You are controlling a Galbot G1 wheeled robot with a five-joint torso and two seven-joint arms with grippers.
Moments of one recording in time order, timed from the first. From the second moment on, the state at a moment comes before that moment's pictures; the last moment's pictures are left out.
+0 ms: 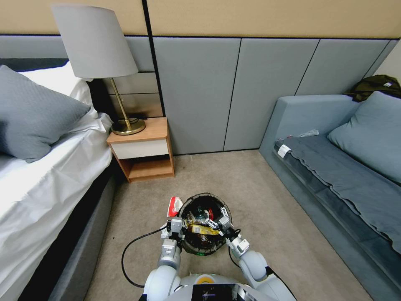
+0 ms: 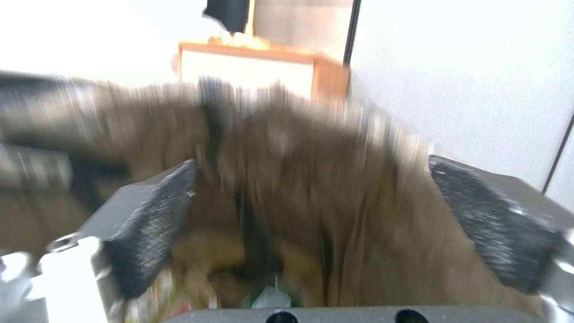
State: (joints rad) left arm 1.70 -1.51 -0.23 -2.11 0.12 0.19 -0.17; right arm -1.47 1.32 0.23 1.79 0.00 0.46 -0.21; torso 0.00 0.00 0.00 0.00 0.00
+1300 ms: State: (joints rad) left arm 1.70 -1.51 -0.26 -2.13 0.11 0.19 -0.18; right arm -1.51 1.41 0.41 2.02 0.01 0.44 0.01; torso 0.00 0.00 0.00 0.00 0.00
